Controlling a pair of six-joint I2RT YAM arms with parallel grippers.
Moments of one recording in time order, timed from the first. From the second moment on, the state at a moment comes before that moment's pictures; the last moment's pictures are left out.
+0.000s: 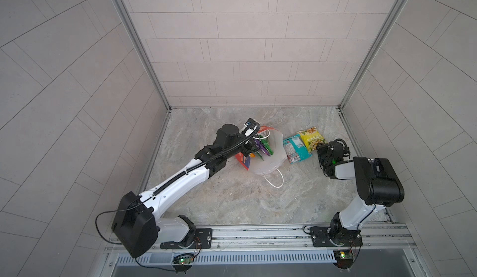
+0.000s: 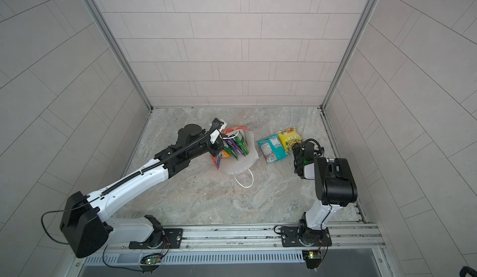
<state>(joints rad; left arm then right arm) -0.66 1.30 1.02 -0.09 0.11 0.15 -0.14 1.63 0.52 0.59 0.02 1.24</state>
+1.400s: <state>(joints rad) -0.66 1.30 1.01 -0.07 0.10 0.15 0.18 1.62 0.51 0.44 -0.10 1.06</state>
